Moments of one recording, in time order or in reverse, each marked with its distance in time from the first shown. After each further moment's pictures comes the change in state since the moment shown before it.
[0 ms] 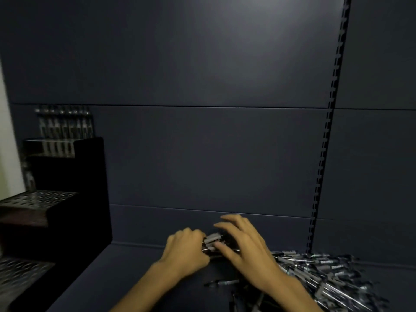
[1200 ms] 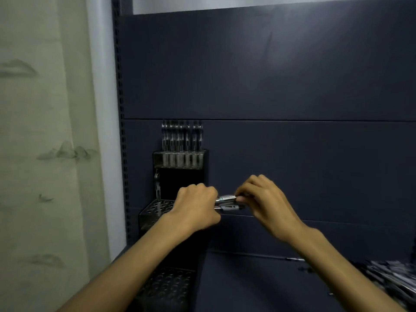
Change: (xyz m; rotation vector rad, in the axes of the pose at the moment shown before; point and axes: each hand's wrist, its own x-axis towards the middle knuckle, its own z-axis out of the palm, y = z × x) left_hand -0.040 -0.259 -0.163 0.257 0.334 0.123; right_hand 0.170 -0.225 0.065 -0.194 0.240 -0.236
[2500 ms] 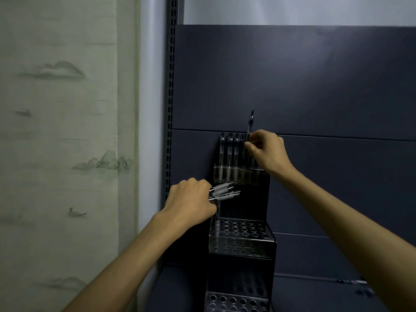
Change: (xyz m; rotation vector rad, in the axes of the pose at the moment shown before) left_hand -0.009 -0.183 -0.002 -0.168 0.133 -0.032; right_hand 0.206 -0.057 0.066 0.101 0.208 0.410
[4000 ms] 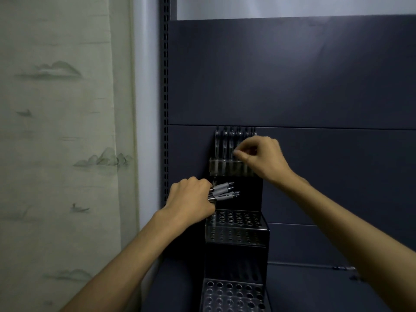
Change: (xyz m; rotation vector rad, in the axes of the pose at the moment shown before) left_hand -0.010 0.011 0.005 0.037 -0.014 0.020; right_hand -0.040 -0.015 -0.017 -0.020 -0.093 -0.155
